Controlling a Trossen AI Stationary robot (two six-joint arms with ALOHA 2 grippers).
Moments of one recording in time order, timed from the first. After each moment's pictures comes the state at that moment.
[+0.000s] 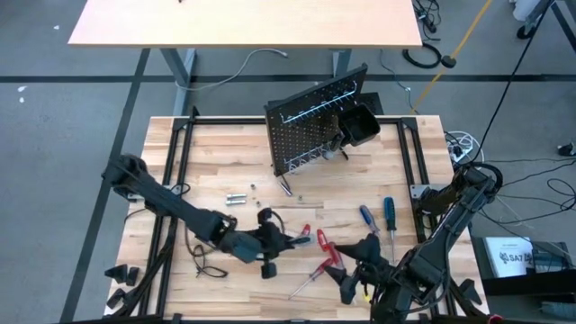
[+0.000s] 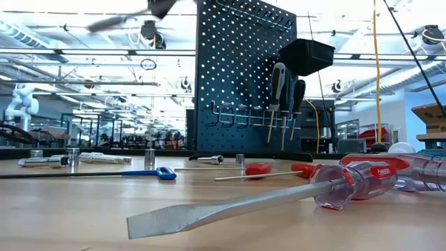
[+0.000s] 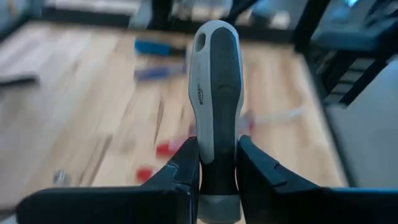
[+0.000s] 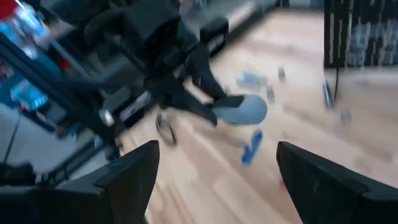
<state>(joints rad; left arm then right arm) -0.50 1.59 1.12 -0.07 -0.46 -0.34 0.86 1.71 1.55 -0.79 1.07 1.44</state>
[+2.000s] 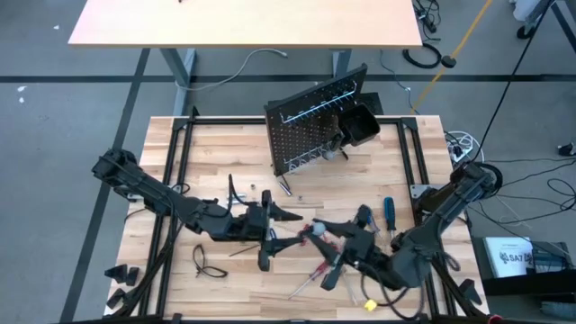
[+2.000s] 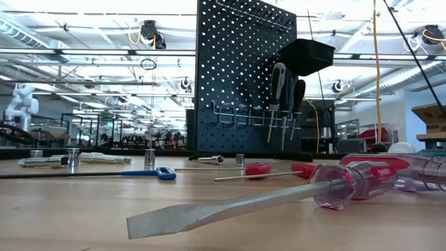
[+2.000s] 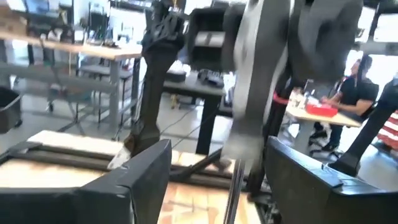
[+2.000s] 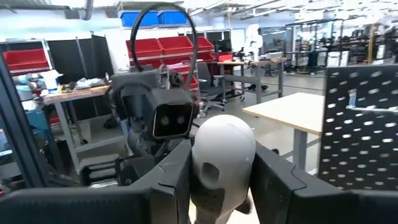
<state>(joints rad) -0.47 1.48 1.13 0.43 -0.44 -0.13 0.75 1.67 1.55 0.33 1.28 -0.01</state>
